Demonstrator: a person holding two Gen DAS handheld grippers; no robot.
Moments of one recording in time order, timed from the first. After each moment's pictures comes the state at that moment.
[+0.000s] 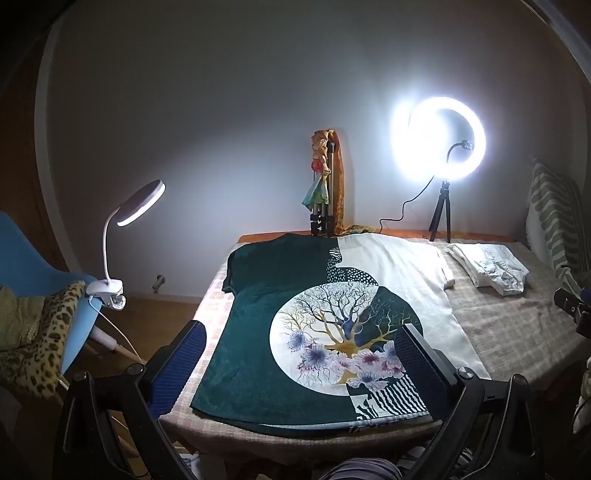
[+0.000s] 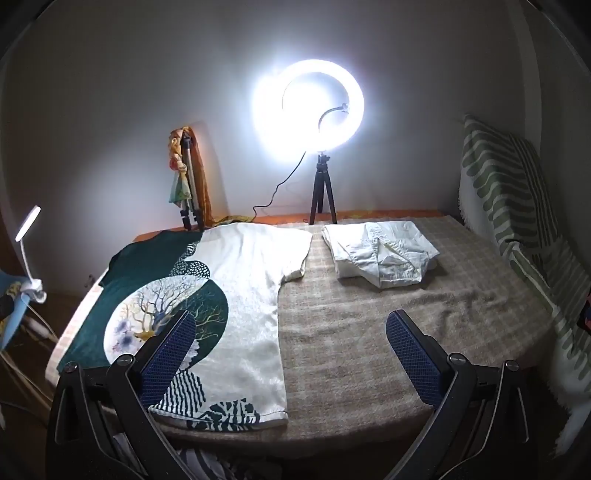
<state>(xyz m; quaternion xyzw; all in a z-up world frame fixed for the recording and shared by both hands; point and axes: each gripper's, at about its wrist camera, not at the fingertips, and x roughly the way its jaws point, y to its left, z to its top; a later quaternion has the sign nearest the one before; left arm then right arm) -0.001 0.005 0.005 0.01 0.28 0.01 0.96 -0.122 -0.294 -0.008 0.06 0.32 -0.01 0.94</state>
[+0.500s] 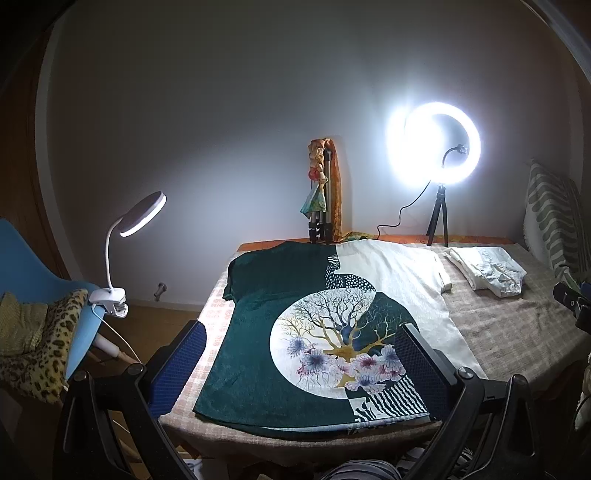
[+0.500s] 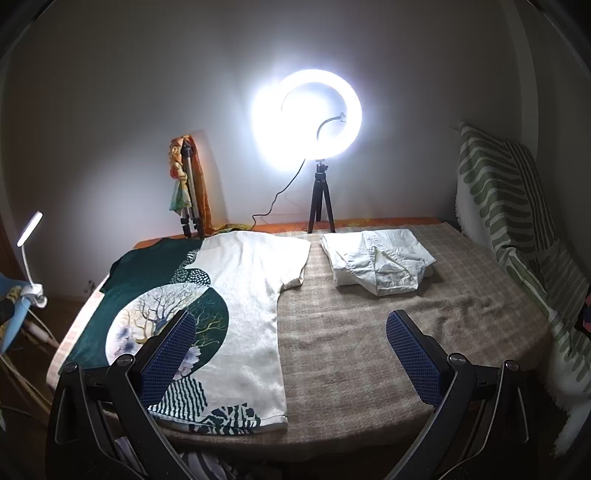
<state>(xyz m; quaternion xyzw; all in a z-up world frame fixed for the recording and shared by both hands) -0.009 0.001 0.010 0.02 0.26 0.01 0.96 -0.133 -0.265 0.005 0.06 0.30 -0.02 0.95</state>
